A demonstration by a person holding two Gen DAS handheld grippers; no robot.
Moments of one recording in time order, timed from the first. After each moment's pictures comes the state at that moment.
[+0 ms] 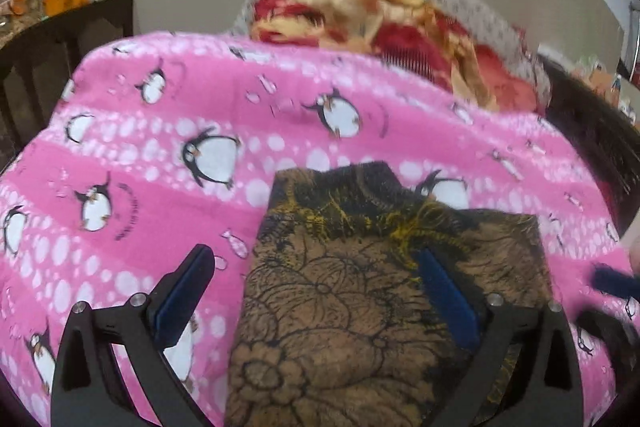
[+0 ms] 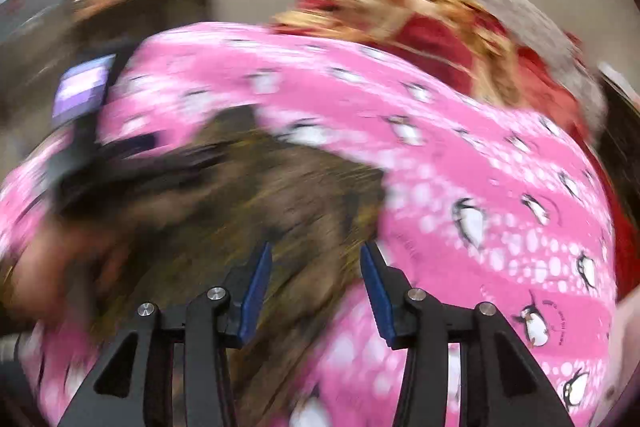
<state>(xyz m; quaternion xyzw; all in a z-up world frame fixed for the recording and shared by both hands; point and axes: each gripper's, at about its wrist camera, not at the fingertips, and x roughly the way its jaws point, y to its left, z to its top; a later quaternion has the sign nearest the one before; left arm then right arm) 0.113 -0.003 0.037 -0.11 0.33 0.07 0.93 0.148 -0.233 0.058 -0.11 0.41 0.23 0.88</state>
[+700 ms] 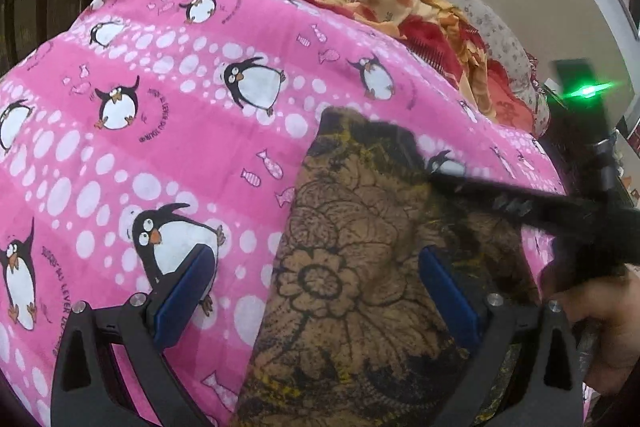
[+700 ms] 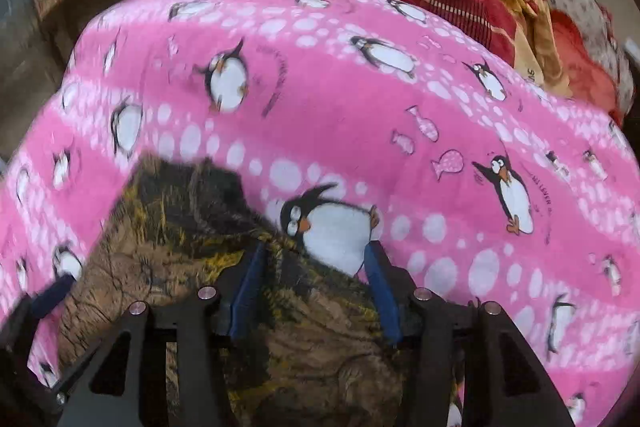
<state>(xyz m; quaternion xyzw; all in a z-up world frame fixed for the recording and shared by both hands) 0.084 0.028 0.011 -0.23 0.38 0.06 0.90 0.247 -0.152 0.038 -0.13 0.45 0.22 0.85</state>
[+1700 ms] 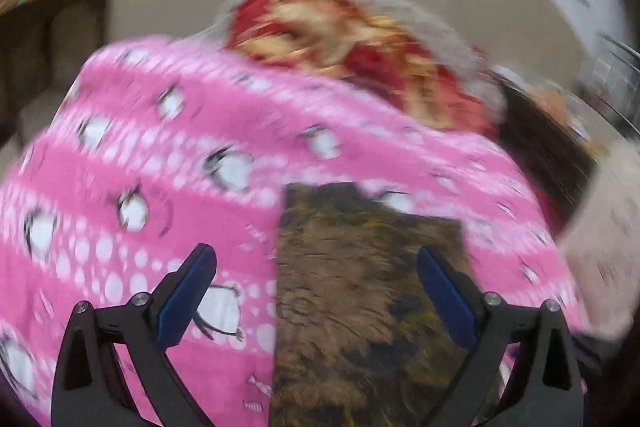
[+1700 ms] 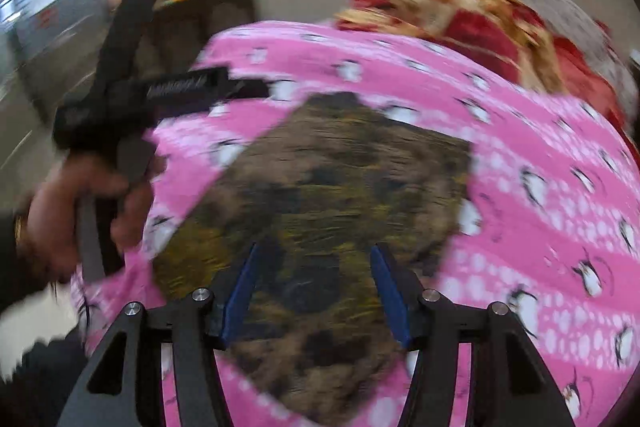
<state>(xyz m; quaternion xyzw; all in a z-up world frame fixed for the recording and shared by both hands) 0.058 0.038 0.096 -0.15 0.33 -0.05 0.93 0.032 -0.222 0.074 -0.12 0.37 0.37 0.84</state>
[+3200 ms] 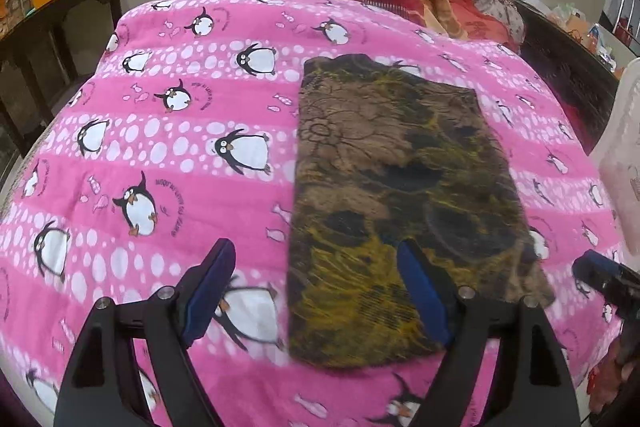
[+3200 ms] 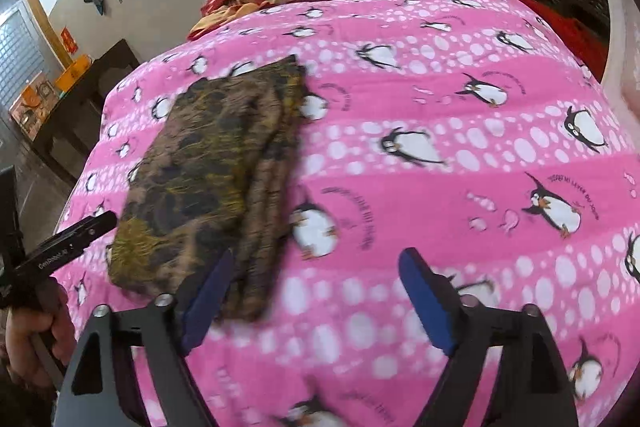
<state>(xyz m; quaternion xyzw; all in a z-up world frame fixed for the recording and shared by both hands) -0.024 0.003 0.059 -0.08 0.44 0.03 0.89 0.003 -0.323 0.052 0.05 0.47 0.15 0.87</state>
